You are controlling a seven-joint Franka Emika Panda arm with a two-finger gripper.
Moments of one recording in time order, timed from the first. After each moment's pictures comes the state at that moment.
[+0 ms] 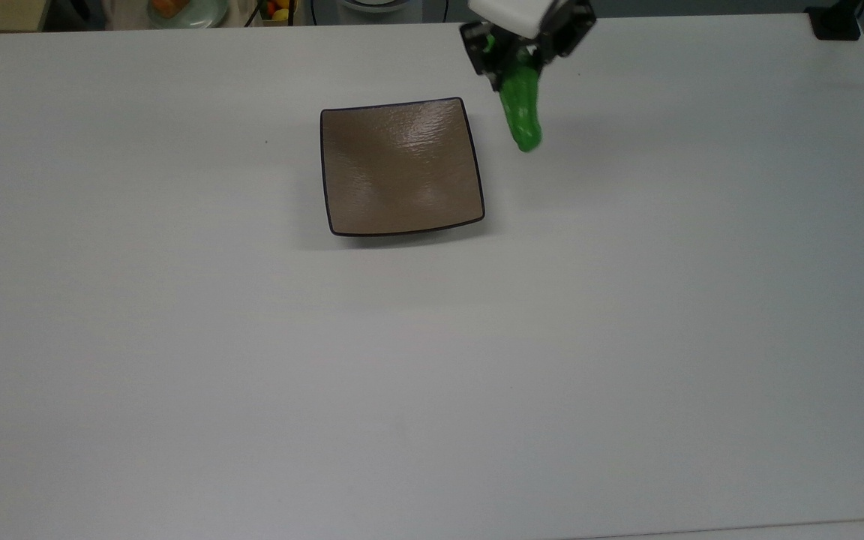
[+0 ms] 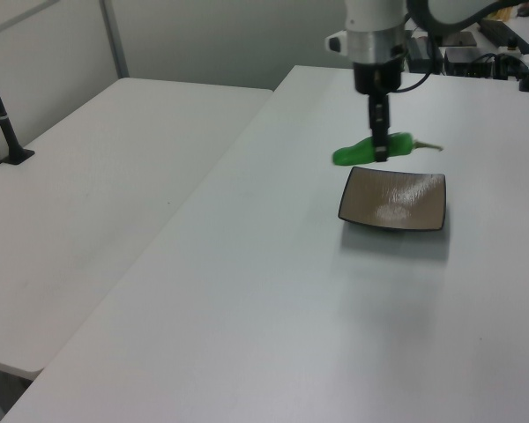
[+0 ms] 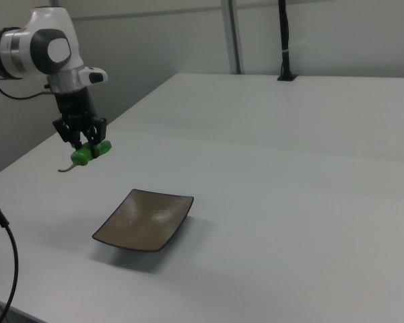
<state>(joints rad) 0.42 0.16 -0.02 -1.57 0.01 1.62 0.07</state>
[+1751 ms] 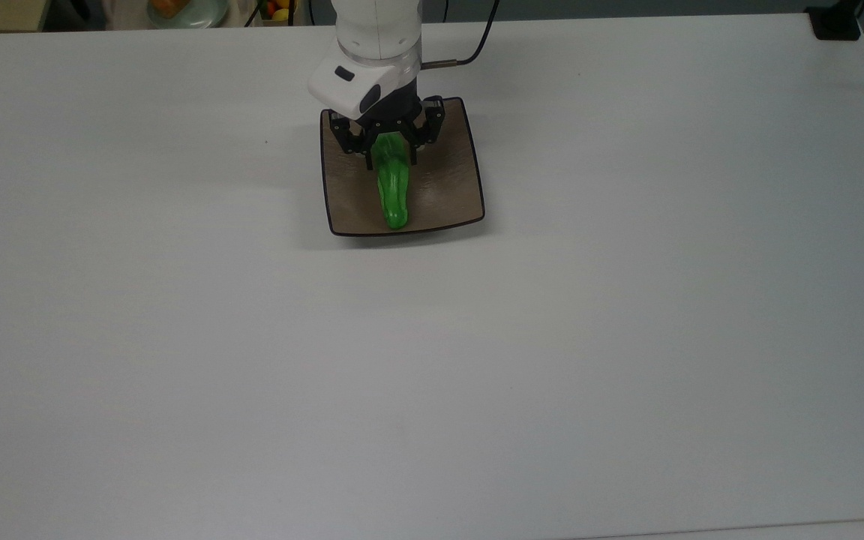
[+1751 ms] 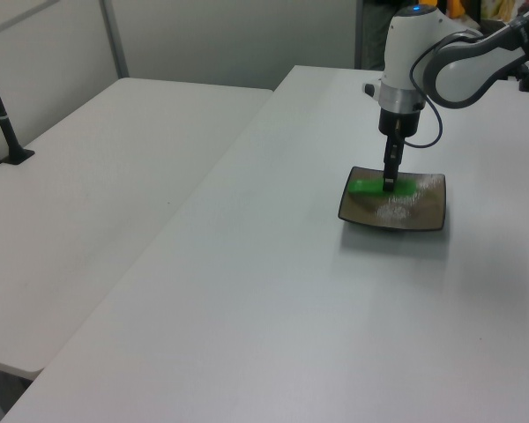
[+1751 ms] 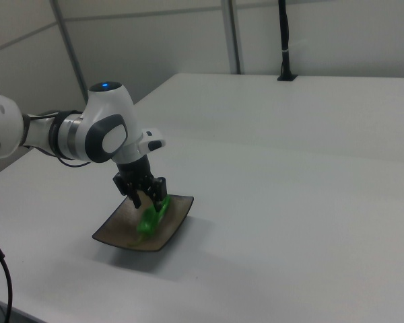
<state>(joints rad) 0.19 0.07 -0.03 -2.12 0.01 2.26 -0.07</state>
